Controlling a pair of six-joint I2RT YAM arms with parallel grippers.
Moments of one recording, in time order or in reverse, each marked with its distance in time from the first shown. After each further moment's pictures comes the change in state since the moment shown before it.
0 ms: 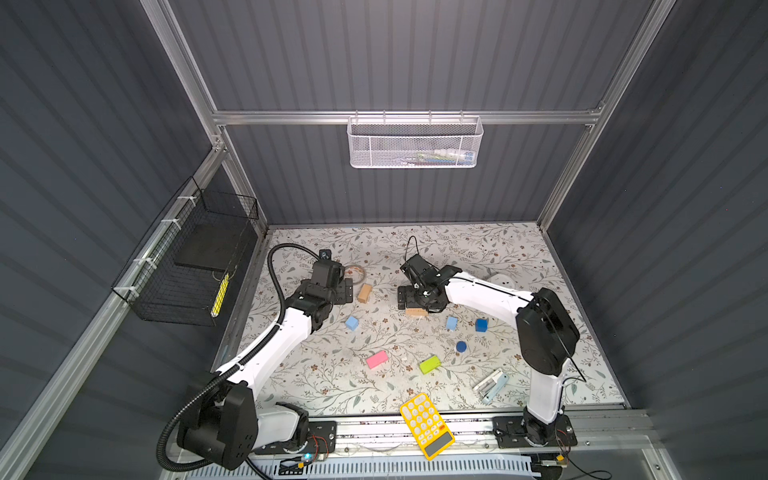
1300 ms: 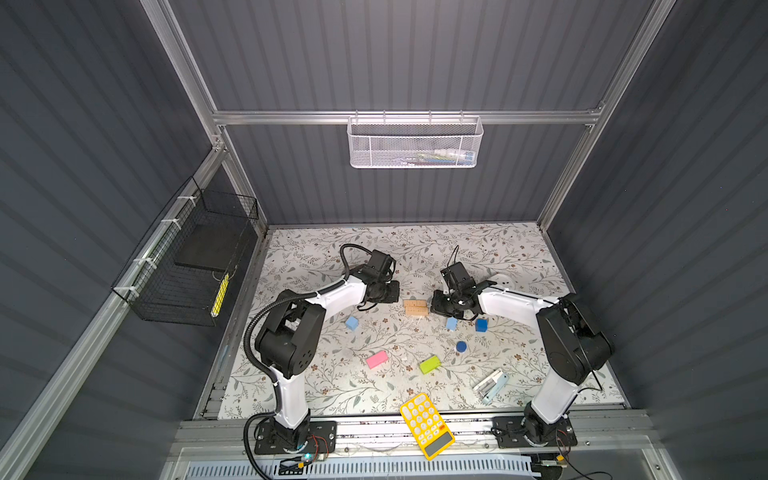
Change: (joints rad) left arm -0.190 0.592 0.359 -0.020 0.430 -0.161; right arm -0.225 -0.110 -0.382 0.352 -0.286 0.022
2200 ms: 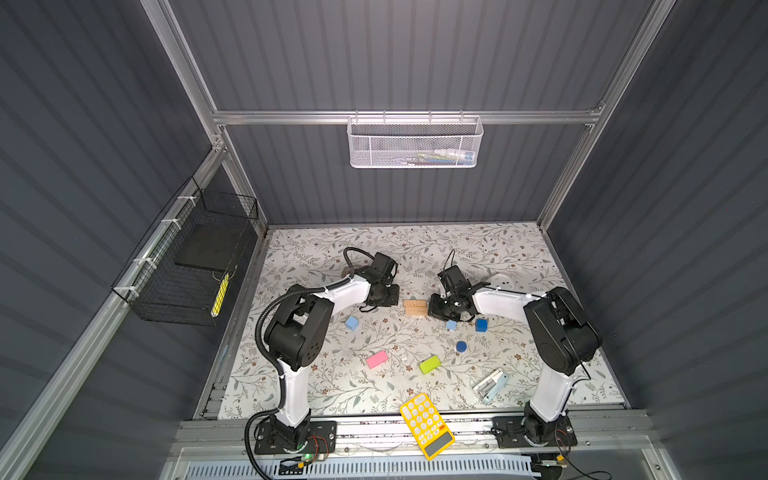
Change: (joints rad) left arm 0.000 0.074 0.031 -0.032 -0.023 0.000; right arm 0.000 0.075 0.005 0.034 -0.055 0.031
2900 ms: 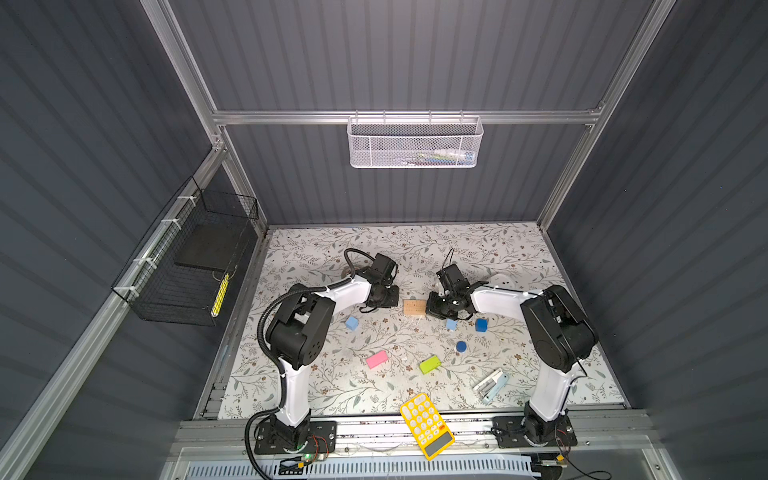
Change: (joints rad) left arm 0.000 0.011 0.000 -0.007 0.000 0.000; right arm 0.000 0.022 0.018 0.020 -0.022 0.018
